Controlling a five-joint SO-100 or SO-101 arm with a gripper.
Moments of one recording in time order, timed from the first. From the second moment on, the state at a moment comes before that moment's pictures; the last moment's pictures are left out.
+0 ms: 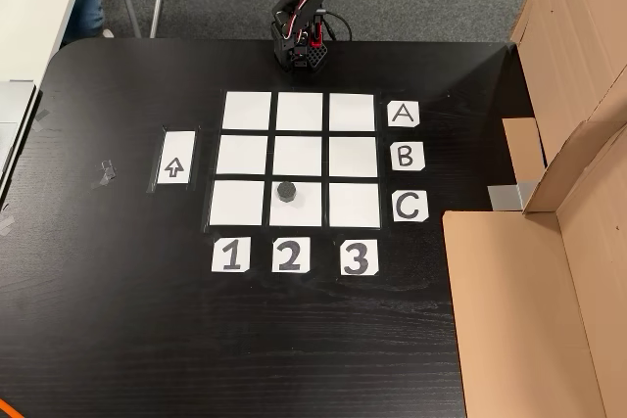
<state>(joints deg) 62.2 141.5 101.1 65.7 -12.0</state>
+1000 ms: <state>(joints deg) 68.8 189.6 153.3 68.0 -13.9</state>
